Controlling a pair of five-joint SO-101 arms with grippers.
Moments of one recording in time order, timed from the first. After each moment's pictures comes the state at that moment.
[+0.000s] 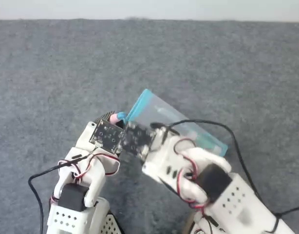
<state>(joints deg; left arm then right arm) 8.4 -93.1 82.7 49.6 -14.1 -51.5 -59.7 46.9 66.6 22.8</state>
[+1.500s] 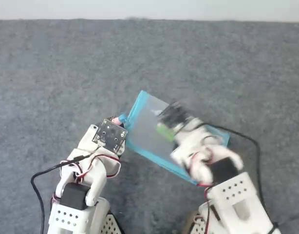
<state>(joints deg) 8.4 -93.1 84.8 51.8 -14.1 -33.7 -60.9 63.0 61.1 21.3</state>
